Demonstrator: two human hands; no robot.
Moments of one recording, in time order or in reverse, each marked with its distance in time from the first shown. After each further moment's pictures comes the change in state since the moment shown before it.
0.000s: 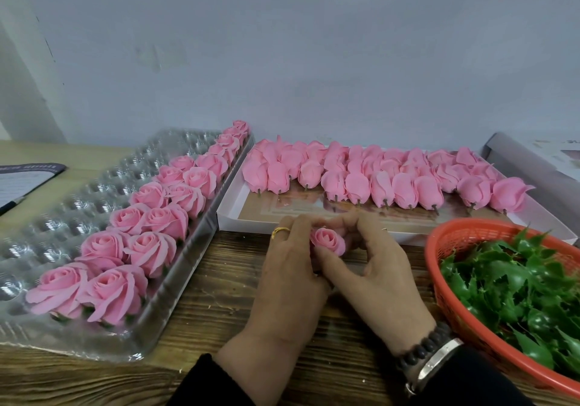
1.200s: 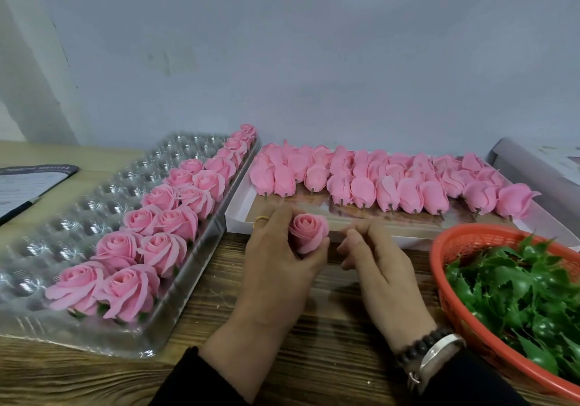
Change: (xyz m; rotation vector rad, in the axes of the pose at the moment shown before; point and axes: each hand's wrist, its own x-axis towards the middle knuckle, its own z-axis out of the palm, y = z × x) left_hand 0.010 0.004 -0.021 0.000 0.143 -0.040; right_hand -0.001 0.016 0.002 0.023 0.090 0.044
